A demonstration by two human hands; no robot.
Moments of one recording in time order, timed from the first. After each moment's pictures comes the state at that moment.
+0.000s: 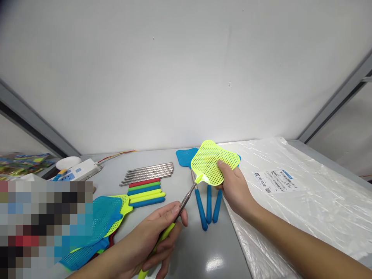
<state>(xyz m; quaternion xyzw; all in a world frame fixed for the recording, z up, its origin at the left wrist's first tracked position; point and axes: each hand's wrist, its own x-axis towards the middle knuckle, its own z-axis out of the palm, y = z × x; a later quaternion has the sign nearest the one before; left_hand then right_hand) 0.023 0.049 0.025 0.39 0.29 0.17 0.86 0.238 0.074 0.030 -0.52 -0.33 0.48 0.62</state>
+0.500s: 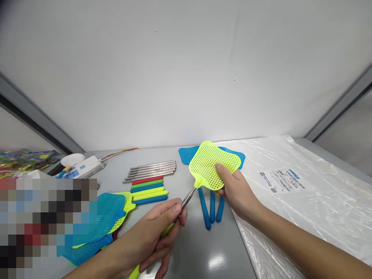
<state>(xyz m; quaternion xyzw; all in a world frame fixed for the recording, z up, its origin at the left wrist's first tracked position) 0.021 0.051 0.030 0.41 0.30 0.16 0.84 0.238 0.066 0.025 -0.49 -0.39 0.55 0.56</state>
